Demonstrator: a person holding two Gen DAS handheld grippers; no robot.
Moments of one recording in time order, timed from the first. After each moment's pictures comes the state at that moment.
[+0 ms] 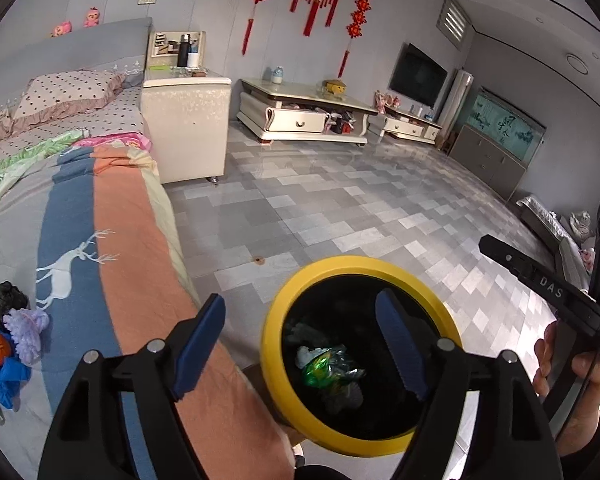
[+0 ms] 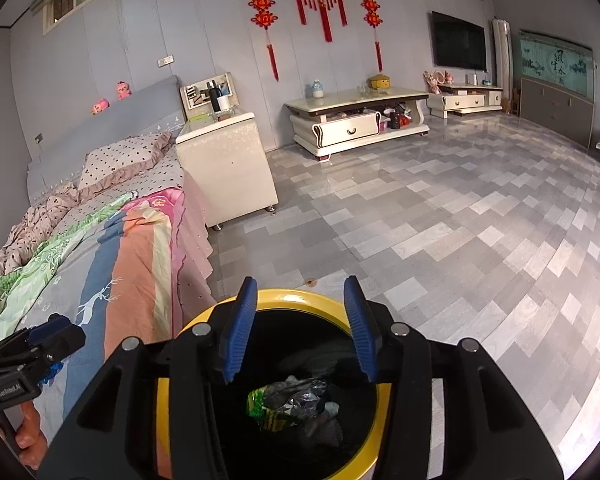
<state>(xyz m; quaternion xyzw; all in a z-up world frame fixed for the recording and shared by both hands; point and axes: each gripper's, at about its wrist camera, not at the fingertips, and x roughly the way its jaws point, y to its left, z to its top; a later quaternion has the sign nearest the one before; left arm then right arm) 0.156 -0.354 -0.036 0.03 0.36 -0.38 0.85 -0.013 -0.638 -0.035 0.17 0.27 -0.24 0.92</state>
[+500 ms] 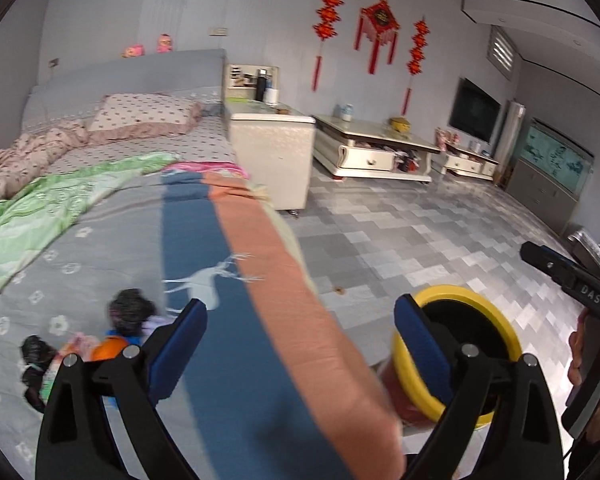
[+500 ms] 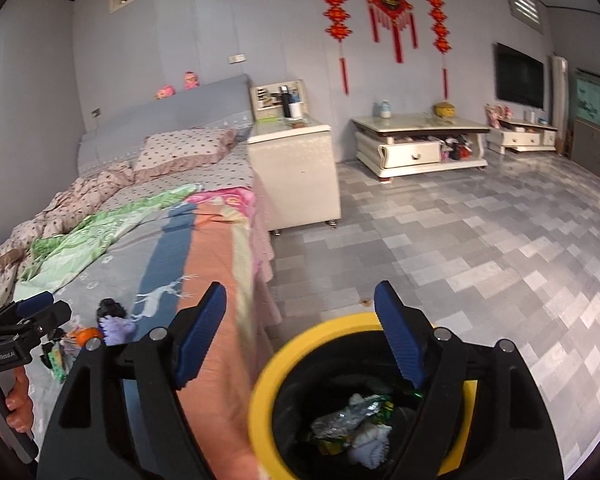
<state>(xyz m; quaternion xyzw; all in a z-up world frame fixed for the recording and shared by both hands) 0.176 -0.203 0.004 0.02 0.31 -0.26 0.91 0.044 -0.527 0.011 0.11 0.25 -0.13 0.95</state>
